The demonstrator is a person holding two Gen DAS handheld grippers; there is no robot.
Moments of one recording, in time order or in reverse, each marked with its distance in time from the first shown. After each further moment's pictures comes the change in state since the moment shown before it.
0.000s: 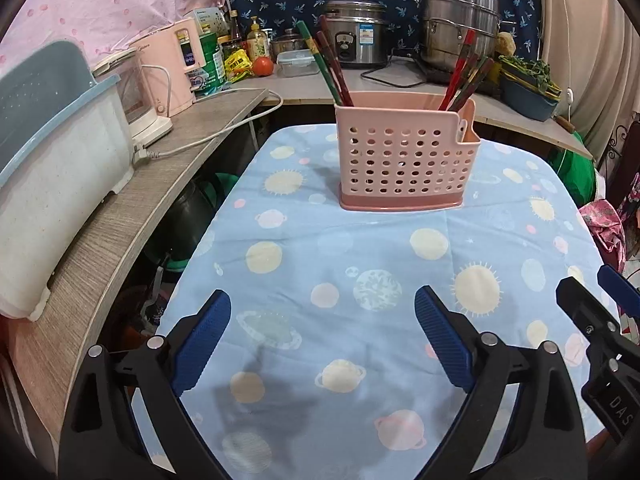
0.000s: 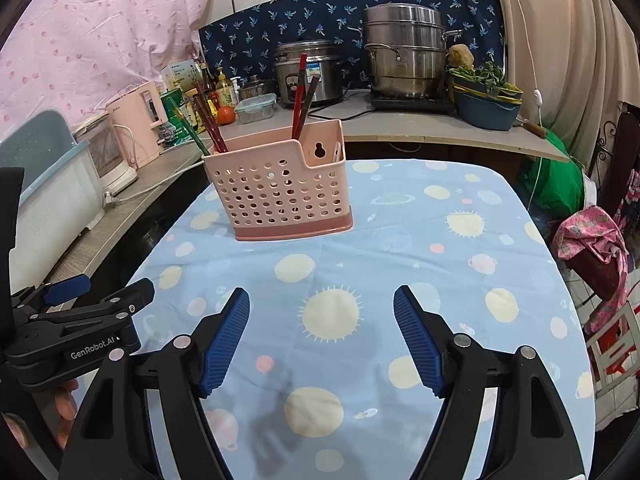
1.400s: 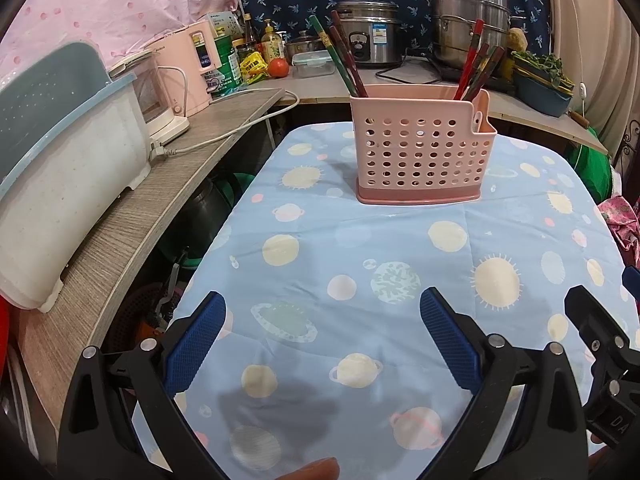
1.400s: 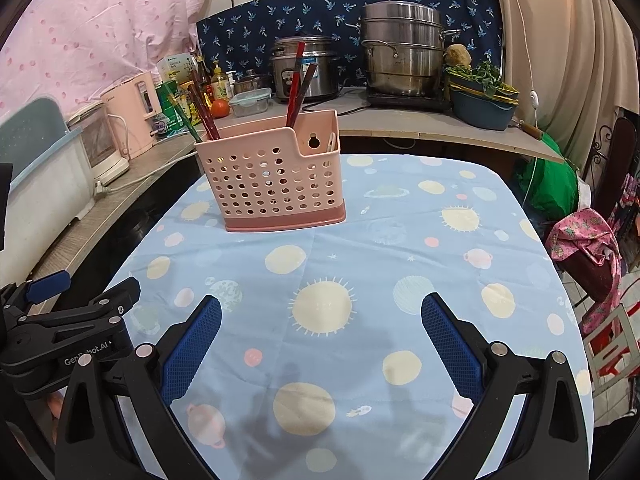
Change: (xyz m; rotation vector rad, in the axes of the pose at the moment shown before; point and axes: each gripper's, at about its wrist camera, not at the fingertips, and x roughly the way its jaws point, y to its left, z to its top) left arm 0.001 -0.001 -0.011 0.005 -0.020 0.073; right arm 0.007 0.002 -0.009 -0.022 0.004 -0.034
